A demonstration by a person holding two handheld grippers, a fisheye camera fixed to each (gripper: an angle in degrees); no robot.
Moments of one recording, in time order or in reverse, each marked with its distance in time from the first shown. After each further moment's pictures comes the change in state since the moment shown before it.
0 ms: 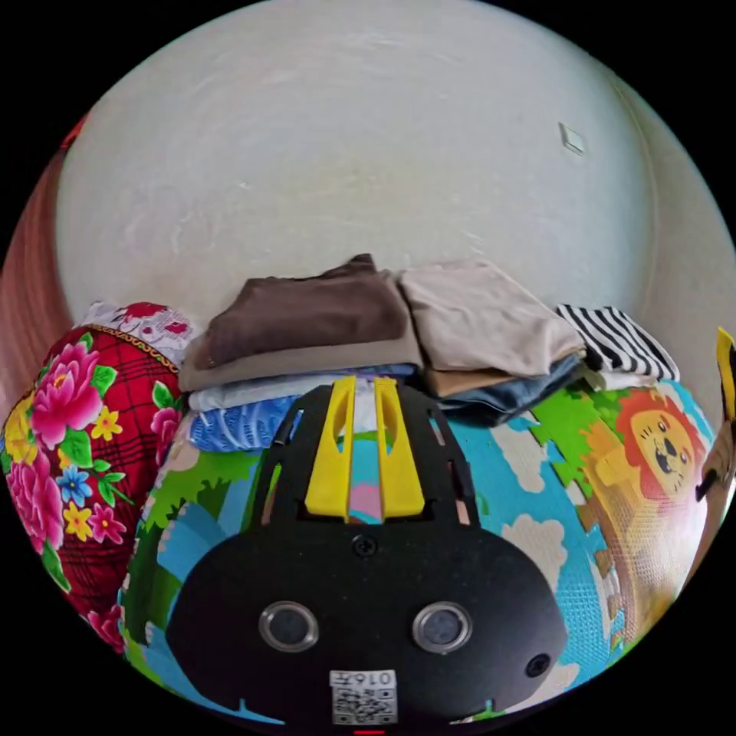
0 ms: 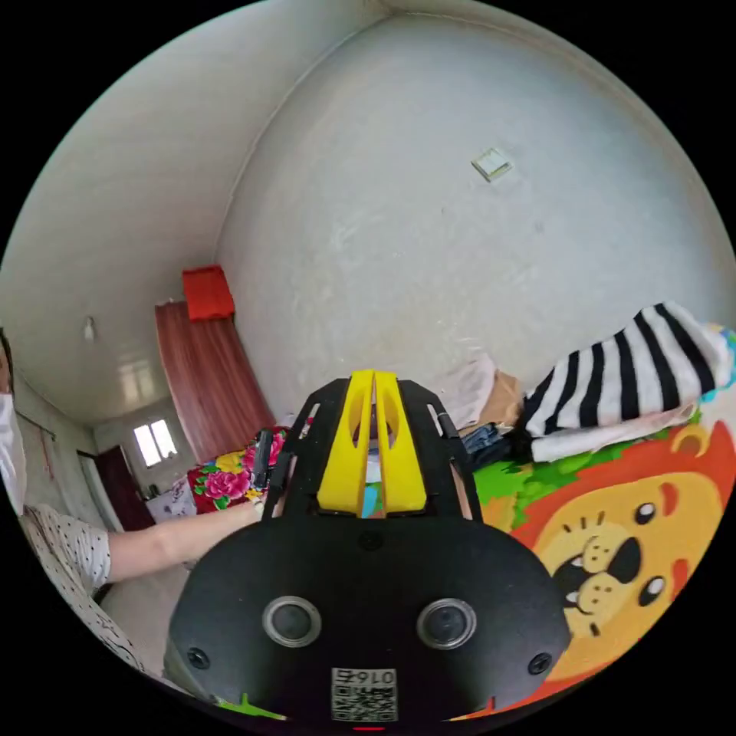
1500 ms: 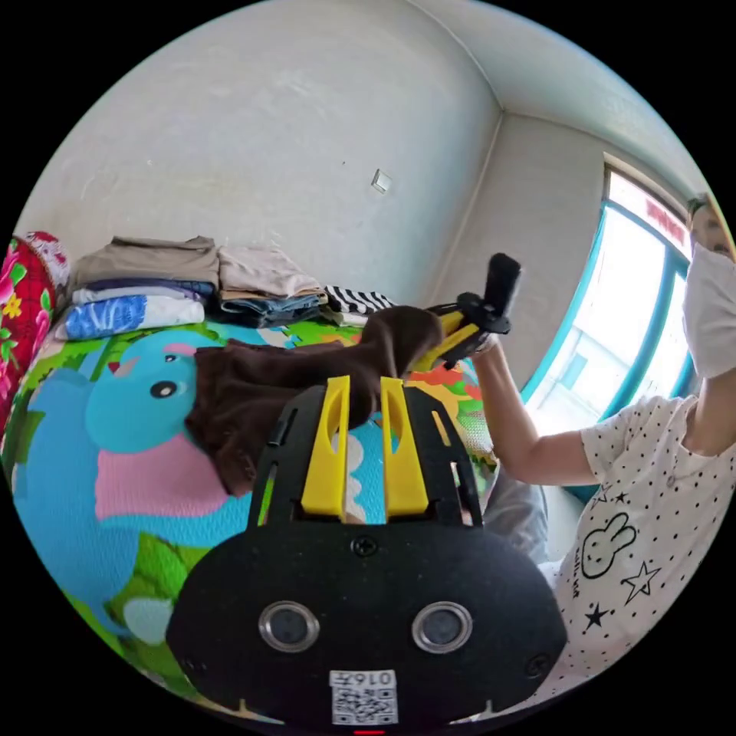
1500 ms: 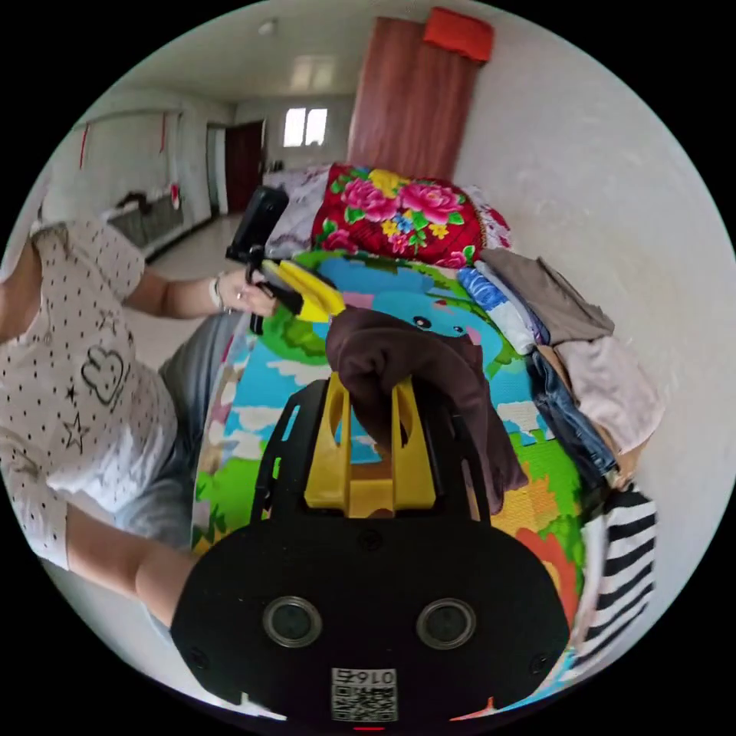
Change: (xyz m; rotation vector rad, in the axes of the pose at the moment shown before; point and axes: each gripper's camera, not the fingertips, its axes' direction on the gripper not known) left arm -0.066 0.243 -0.326 0.066 0.786 -0.008; right arm -0.208 0.170 0.026 -0.898 -0.421 -0.803
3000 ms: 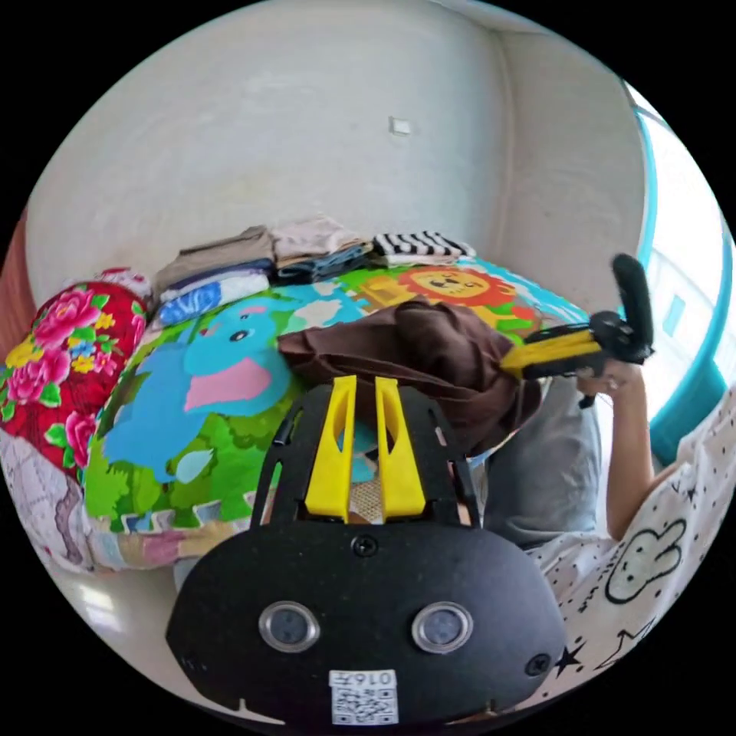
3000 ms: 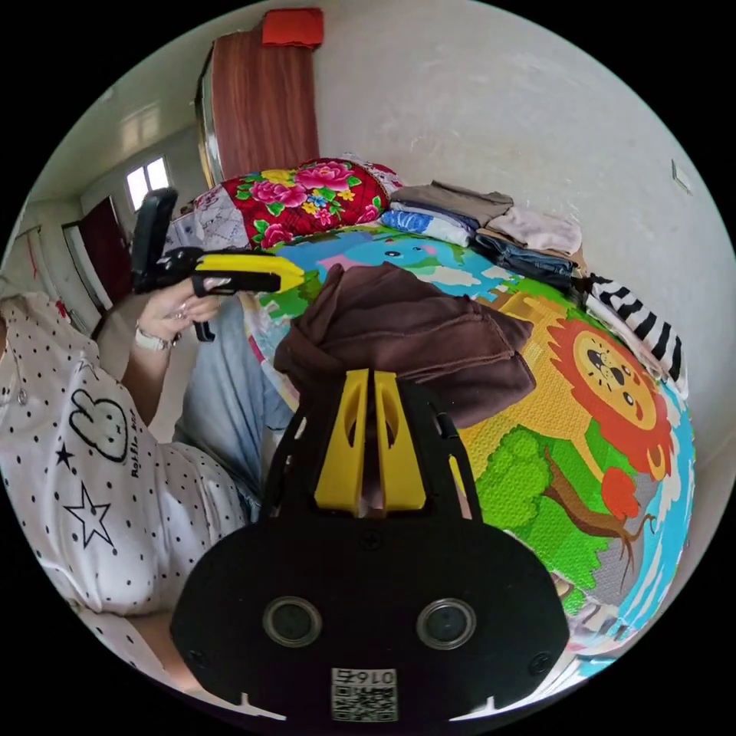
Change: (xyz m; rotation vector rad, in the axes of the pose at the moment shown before) left arm 0.282 0.067 -0.102 -0.234 -0.417 0.070; right arm -0.317 0.048 0.068 -0.057 0.265 0.524
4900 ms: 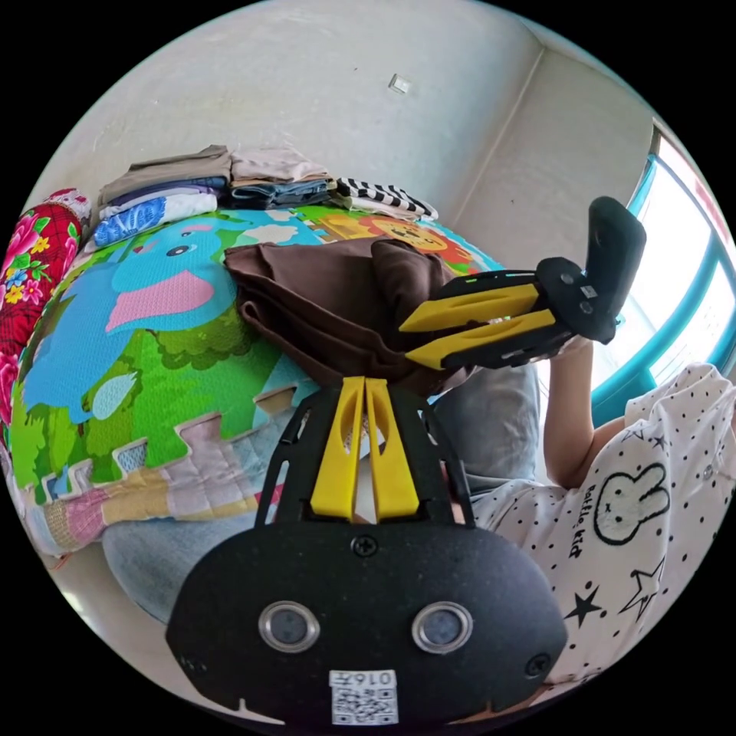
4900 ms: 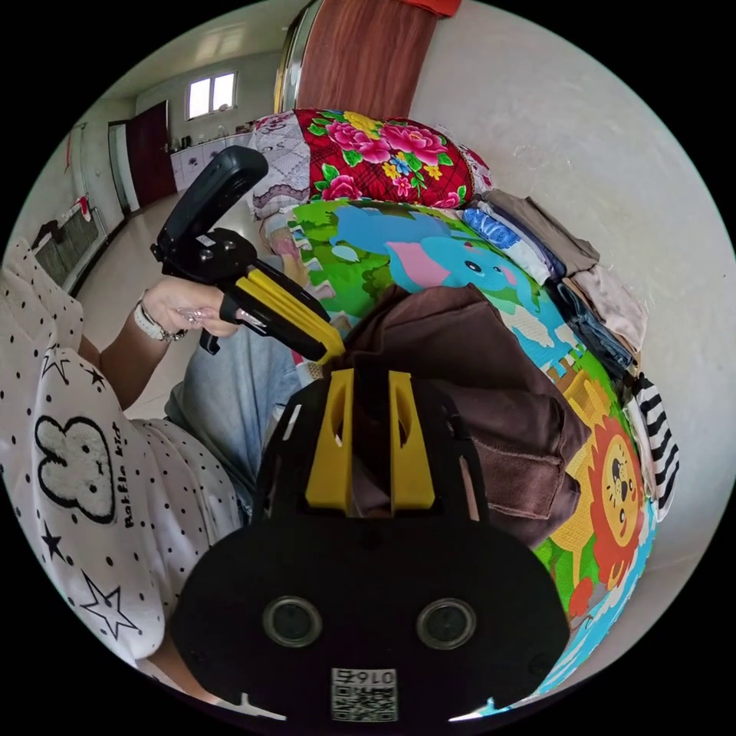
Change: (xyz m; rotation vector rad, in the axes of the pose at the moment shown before) left arm -0.046 0.063 0.008 -0.161 0.319 -0.056; right arm -0.141 -0.075 0.144 -0.153 0.033 -0.323
